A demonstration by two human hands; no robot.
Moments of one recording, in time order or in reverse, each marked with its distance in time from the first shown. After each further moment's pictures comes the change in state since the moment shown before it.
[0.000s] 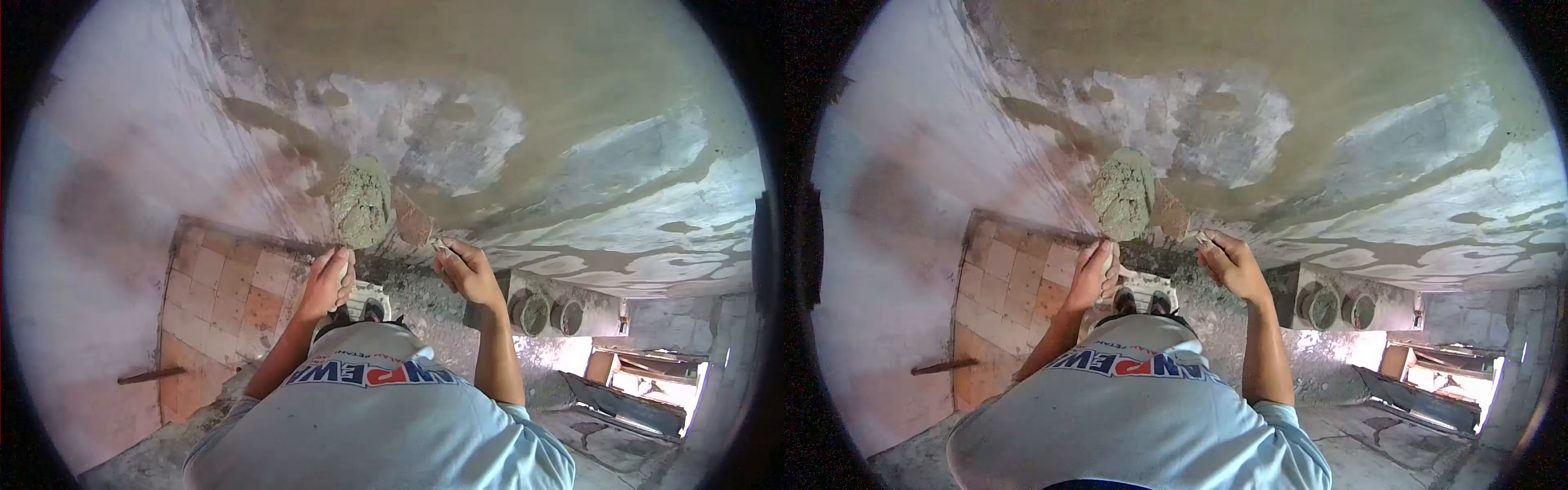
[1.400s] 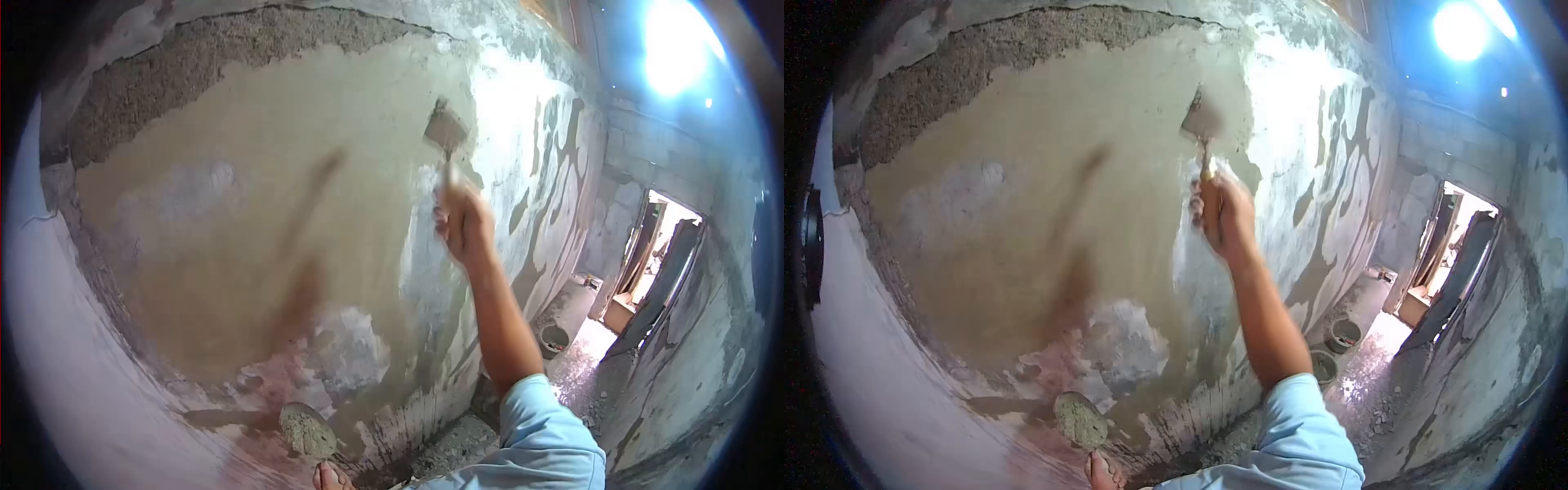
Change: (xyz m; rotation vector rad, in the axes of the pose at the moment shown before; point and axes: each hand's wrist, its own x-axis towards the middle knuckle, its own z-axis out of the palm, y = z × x) left_hand 0.011 -0.004 -0.030 -0.324 0.022 -0.113; right_hand -0.075 -0.284 -0.143 0.537 0.740 -1.041
